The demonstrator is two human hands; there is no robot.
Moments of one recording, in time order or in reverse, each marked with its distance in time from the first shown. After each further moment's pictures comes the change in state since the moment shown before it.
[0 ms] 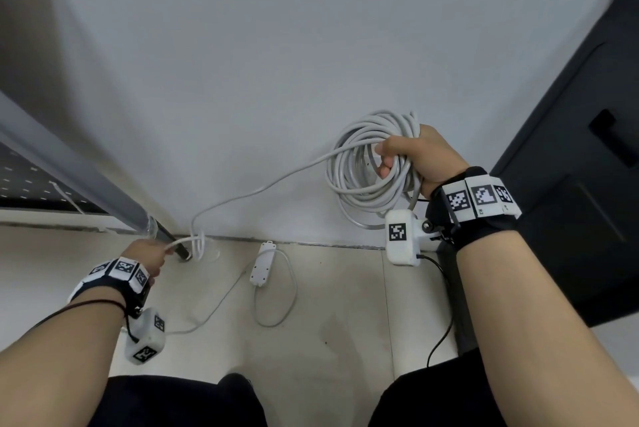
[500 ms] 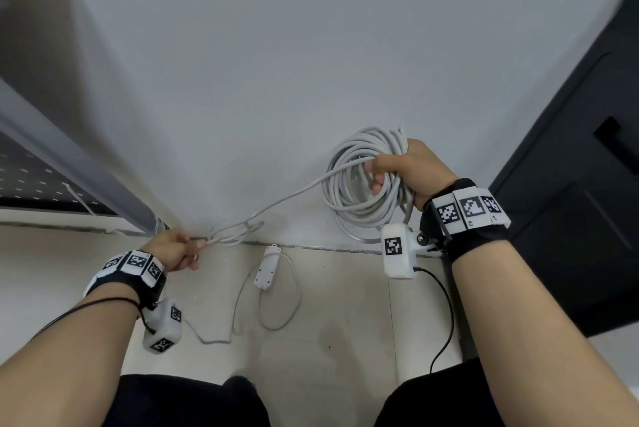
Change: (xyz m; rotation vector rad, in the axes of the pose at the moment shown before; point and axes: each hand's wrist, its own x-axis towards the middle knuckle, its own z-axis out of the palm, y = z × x) left_hand -0.016 0.019 0.006 -0.068 -0.199 0.182; right_hand 0.002 0.010 0.015 -0.159 -0.049 0.014
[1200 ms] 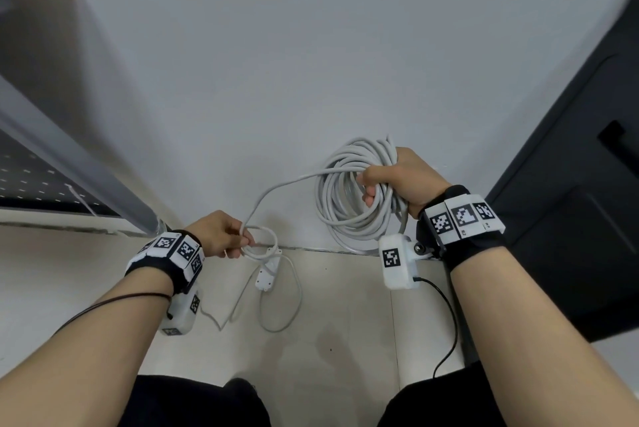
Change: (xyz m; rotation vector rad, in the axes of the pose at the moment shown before) left_hand -0.030 0.068 0.042 0.396 -0.306 0.258; right_hand 0.000 0.005 0.011 -0.034 -0.079 0.026
